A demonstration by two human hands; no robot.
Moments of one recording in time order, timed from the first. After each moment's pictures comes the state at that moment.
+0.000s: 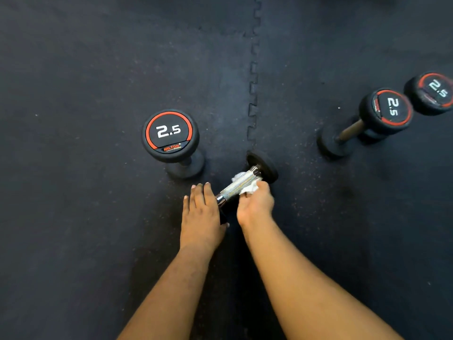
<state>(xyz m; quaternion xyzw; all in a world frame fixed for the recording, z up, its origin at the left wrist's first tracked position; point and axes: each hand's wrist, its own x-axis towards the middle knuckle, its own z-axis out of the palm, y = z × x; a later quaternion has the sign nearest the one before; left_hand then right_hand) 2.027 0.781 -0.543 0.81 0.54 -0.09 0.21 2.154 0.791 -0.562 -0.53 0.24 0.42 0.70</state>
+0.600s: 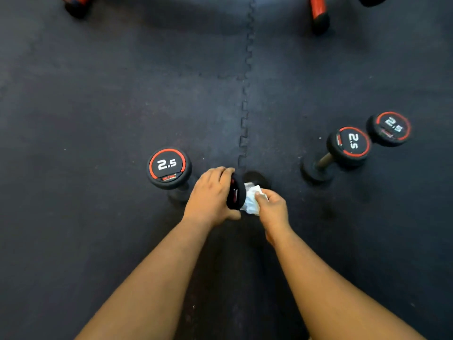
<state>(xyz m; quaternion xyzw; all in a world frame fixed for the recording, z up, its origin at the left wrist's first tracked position) 2.095 0.845 -0.444 0.90 0.41 0.01 0.18 2.238 0.756 -0.511 -0.76 -0.10 0.42 0.48</state>
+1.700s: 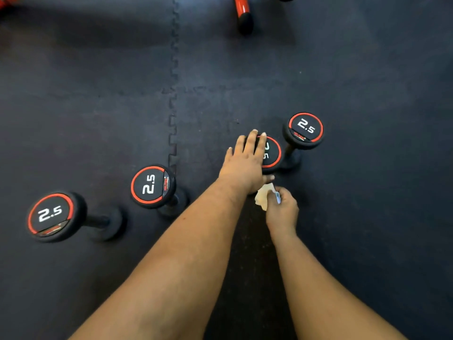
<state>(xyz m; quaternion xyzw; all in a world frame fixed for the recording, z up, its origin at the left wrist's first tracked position) 2.411 0.827 -0.453 0.93 0.31 -0.08 0.18 2.441 0.687 -0.515 -0.86 -0.06 0.24 0.45</state>
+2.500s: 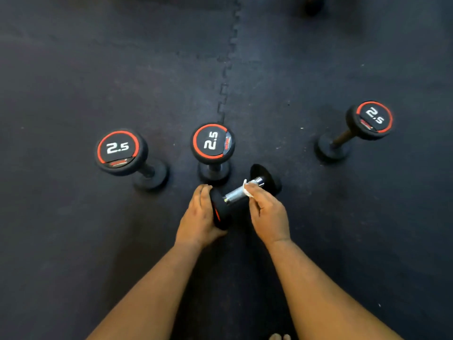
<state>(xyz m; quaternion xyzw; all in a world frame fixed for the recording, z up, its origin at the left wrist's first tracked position) 2.132 0.753 -0.529 0.78 0.53 0.04 0.33 2.309 0.689 -0.538 -0.76 -0.51 0.17 0.37</state>
